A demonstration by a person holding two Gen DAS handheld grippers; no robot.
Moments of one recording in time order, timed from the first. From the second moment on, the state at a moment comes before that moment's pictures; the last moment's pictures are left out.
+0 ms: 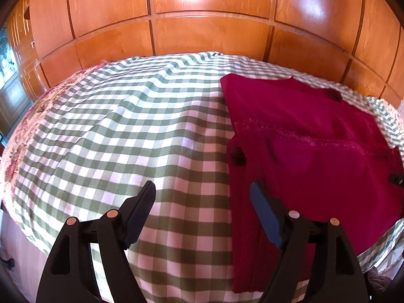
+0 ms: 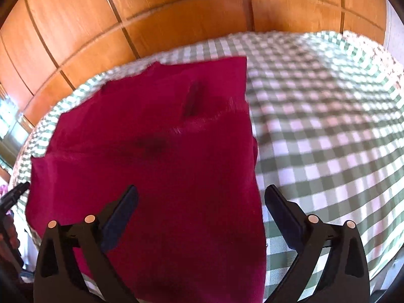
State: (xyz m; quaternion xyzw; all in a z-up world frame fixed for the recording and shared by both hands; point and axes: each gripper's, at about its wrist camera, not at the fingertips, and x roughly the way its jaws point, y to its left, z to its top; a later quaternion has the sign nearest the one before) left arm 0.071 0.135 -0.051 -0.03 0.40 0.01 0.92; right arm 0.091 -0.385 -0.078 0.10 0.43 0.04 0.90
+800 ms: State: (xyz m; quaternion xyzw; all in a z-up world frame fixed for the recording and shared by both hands) left arm 0.109 0.141 -0.061 -0.15 0.42 -0.13 0.89; right arm 0.100 -0.398 -0.051 0.09 0.40 0.04 0.91
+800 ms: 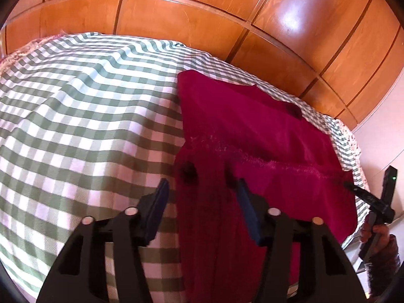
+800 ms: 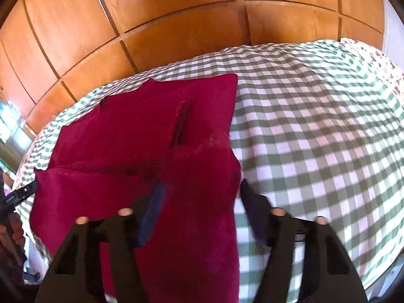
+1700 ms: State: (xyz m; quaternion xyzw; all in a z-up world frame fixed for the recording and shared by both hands) left arm 0.178 0.128 0.031 -0.12 0.31 -0.12 0.94; right arm 0.154 -0.386 0.042 0.05 0.30 0.05 0.95
